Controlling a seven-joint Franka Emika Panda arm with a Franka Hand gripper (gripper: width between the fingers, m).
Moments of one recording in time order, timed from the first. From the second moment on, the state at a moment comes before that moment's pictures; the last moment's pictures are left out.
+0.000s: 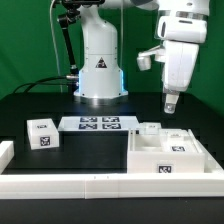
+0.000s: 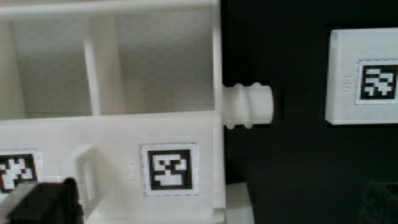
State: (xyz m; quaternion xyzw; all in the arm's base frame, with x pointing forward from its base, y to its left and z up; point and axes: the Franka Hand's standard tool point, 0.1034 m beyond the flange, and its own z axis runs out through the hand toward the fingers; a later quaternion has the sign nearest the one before) arm 0.519 0.102 0.098 0.76 0.64 -0.02 0.06
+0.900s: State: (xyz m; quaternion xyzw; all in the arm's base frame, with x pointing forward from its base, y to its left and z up) arm 0.428 0.087 0.065 0.76 0.65 -0.02 0.03
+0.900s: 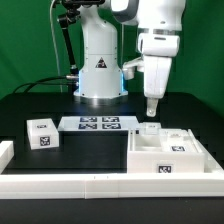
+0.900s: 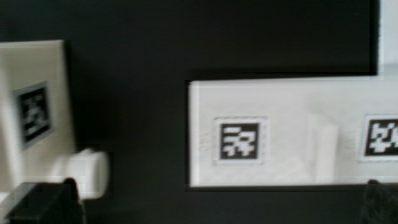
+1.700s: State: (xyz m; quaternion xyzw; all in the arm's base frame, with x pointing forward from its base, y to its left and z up) arm 0.402 0.096 0.037 0.76 0.65 -0.01 0.01
